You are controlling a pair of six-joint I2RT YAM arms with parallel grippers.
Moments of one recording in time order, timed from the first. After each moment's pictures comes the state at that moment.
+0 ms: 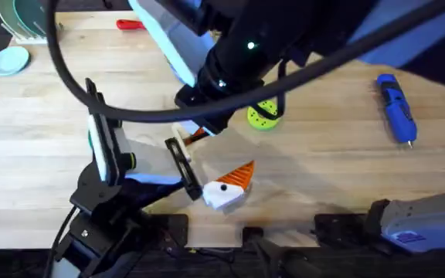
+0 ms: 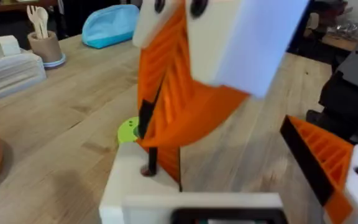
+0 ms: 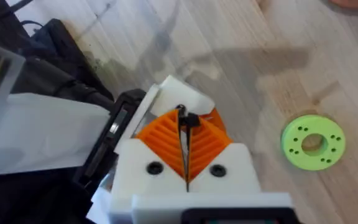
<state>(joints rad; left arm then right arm) -0.51 0.01 0.01 -0.05 0.58 -0.11 0.99 1.70 1.75 -1.21 -0.14 0.05</state>
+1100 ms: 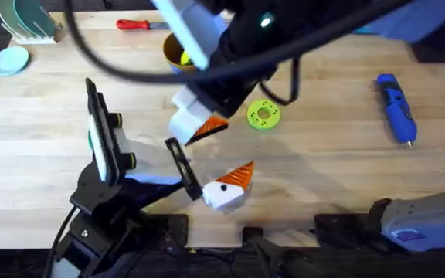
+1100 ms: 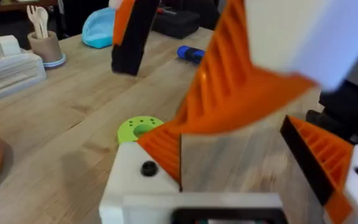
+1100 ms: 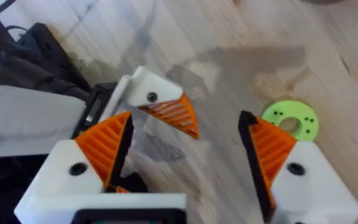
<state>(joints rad) -0.51 0.01 0.01 -0.05 0.58 -0.11 0.93 1.70 1.79 -1.27 -0.13 0.05</state>
